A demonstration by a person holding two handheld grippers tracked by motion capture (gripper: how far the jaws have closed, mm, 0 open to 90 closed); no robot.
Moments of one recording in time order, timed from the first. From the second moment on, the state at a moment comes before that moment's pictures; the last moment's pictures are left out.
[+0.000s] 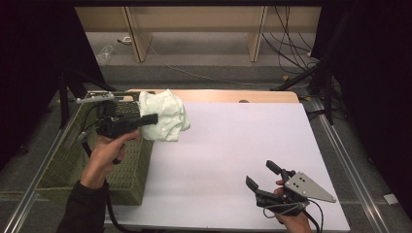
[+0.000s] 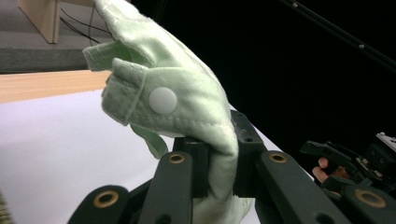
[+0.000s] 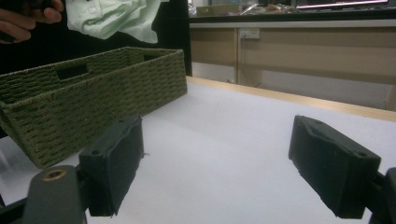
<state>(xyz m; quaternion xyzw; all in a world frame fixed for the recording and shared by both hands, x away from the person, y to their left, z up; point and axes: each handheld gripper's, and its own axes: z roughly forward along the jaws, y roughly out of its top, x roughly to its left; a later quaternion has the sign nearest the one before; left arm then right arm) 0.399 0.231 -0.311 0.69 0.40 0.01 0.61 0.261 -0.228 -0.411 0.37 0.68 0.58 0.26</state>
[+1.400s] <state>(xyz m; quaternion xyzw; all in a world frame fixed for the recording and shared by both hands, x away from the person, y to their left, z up) 0.404 0.344 -0.324 0.61 0.49 0.03 0.62 0.261 -0.227 -0.411 0.36 0.68 0.58 0.26</state>
